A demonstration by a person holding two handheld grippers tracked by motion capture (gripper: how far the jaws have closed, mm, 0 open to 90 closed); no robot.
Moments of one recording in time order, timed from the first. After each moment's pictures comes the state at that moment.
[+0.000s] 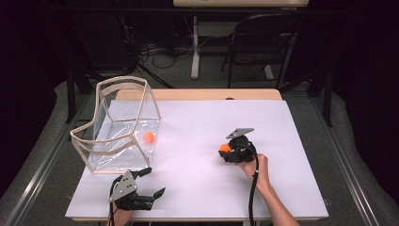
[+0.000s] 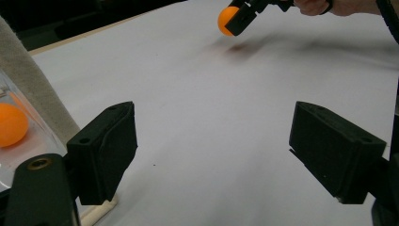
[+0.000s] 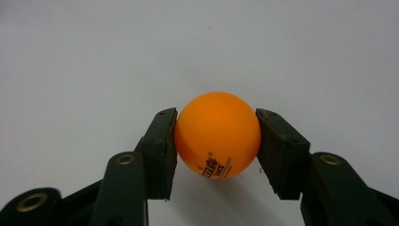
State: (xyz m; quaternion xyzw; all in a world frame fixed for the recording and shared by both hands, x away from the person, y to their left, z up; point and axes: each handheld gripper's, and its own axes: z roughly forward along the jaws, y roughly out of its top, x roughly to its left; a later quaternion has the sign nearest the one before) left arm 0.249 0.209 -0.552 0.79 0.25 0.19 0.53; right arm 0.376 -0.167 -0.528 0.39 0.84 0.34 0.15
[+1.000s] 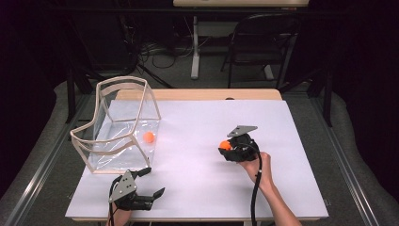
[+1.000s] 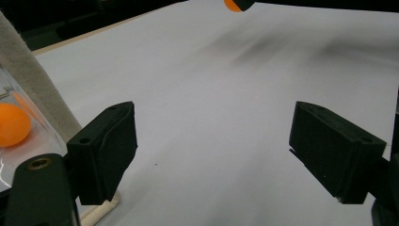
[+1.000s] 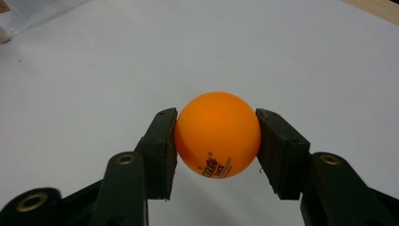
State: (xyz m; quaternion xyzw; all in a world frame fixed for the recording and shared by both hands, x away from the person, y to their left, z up) left arm 0.249 0.210 -0.551 0.79 0.25 0.19 0.53; right arm 0.363 -0.165 -0.497 0.37 0.84 0.36 0.17
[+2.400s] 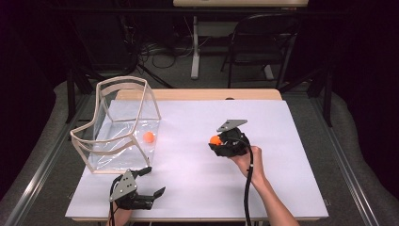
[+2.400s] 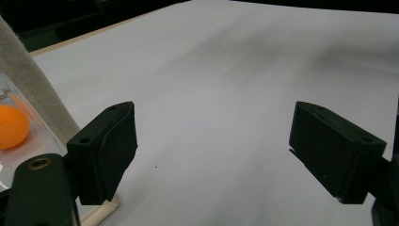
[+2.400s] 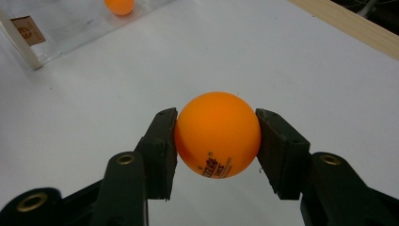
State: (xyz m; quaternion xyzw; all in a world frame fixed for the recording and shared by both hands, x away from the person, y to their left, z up) left arm 0.251 0.208 -0.551 0.79 0.24 0.19 0.53; right arm 0.370 -0.136 -0.476 0.34 0.85 0.37 0.17
